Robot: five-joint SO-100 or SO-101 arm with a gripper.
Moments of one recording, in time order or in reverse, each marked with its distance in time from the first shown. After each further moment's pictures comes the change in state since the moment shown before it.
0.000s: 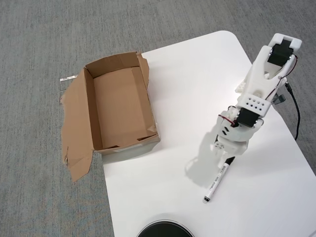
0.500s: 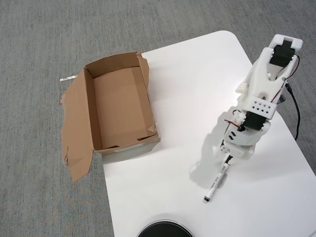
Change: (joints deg) arm -4.6 -0.4 0.0 -2.1 6.7
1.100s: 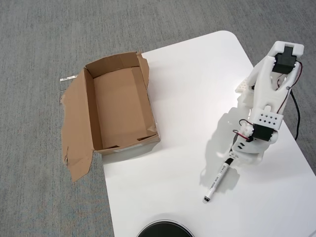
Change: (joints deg) arm -6.6 -6.7 -0.2 -0.4 9.6
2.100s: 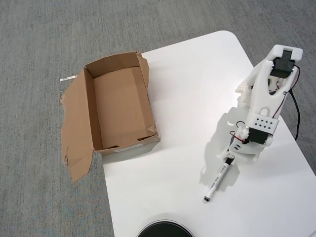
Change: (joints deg) arm 0.6 -4.7 0.1 -0.1 -0.1
